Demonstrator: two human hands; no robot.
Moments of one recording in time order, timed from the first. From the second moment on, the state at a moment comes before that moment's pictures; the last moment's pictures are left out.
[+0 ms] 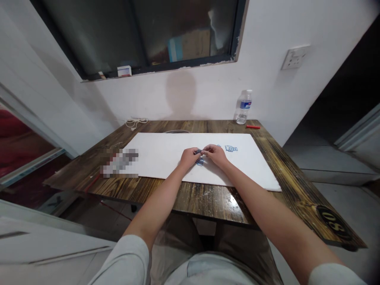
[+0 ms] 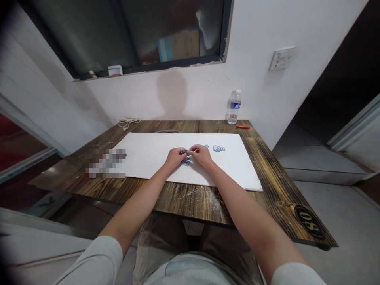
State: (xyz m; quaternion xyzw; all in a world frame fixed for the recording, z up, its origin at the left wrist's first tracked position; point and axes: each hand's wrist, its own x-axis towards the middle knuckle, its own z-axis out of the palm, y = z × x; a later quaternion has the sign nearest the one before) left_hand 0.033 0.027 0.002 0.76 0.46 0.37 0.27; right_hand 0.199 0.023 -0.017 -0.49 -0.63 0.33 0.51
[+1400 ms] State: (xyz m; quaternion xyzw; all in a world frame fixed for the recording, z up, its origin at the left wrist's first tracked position) left_hand 0.039 0.029 -0.005 0.67 0.46 0.40 0.42; right_hand 0.199 0.024 -0.017 -0.49 -0.55 0.39 0.55
